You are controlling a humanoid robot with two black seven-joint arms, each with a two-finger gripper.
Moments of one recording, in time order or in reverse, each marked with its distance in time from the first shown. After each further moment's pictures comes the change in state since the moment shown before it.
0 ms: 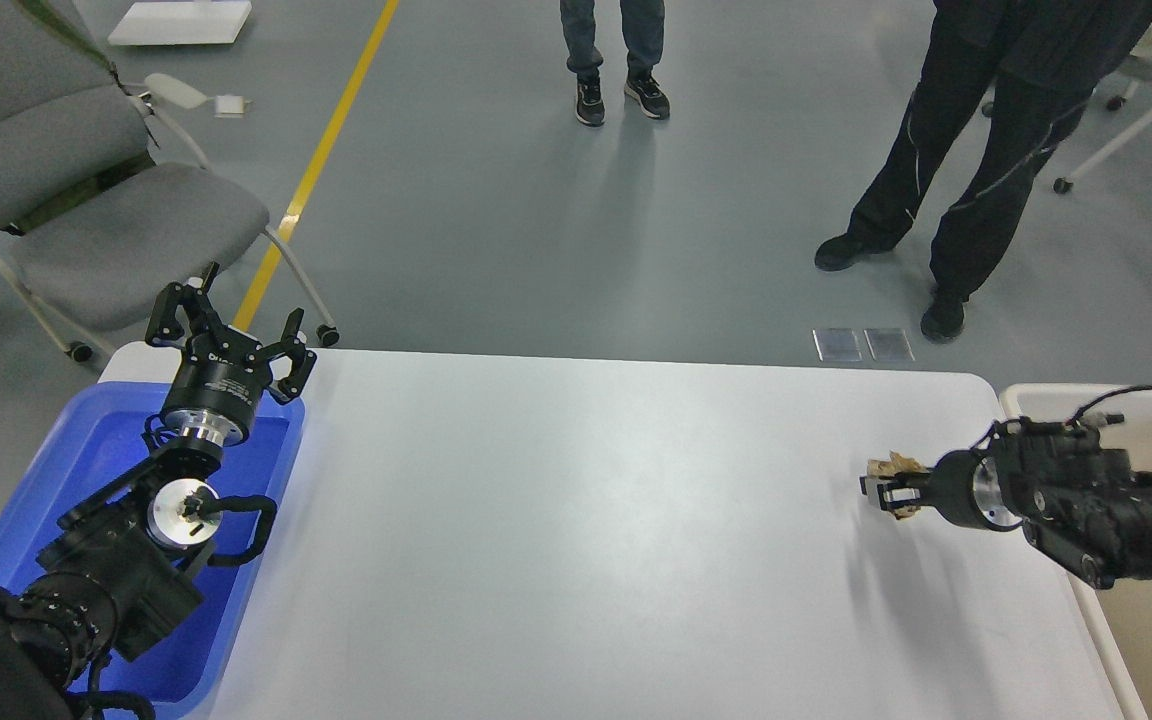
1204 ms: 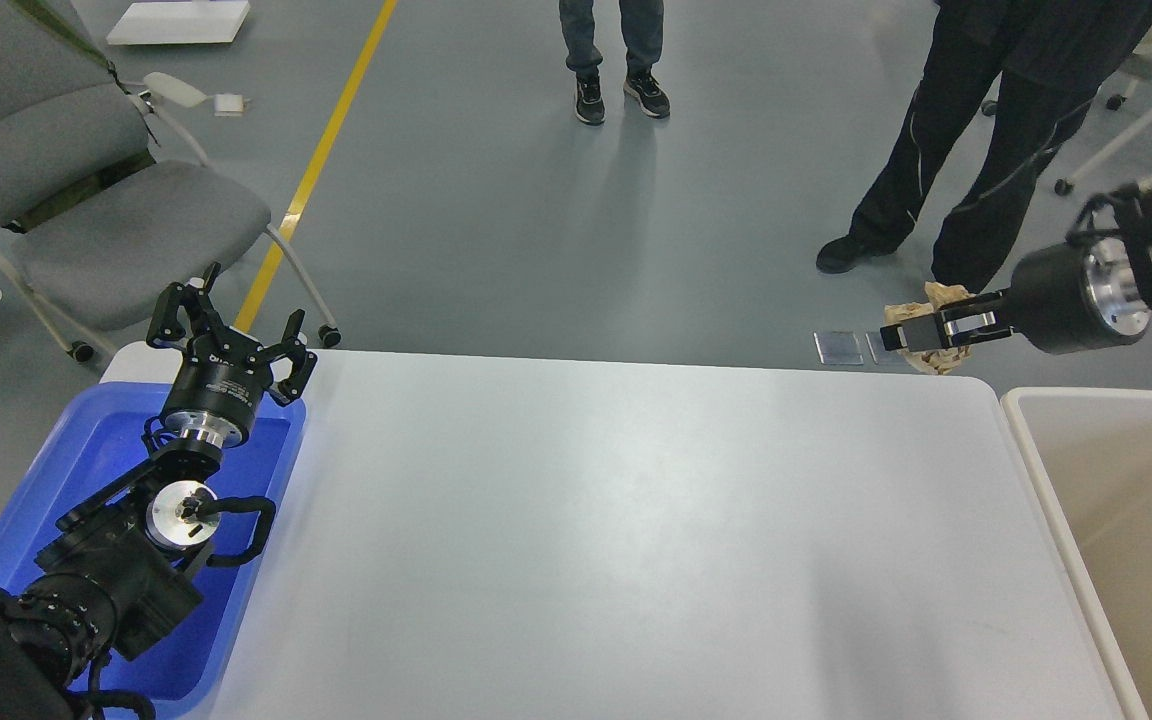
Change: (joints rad) left arm 0.000 0.000 0.000 0.000 0.000 0.000 0.000; right arm 0.727 -0.457 -0.146 0.733 0.011 0.262 -0.088
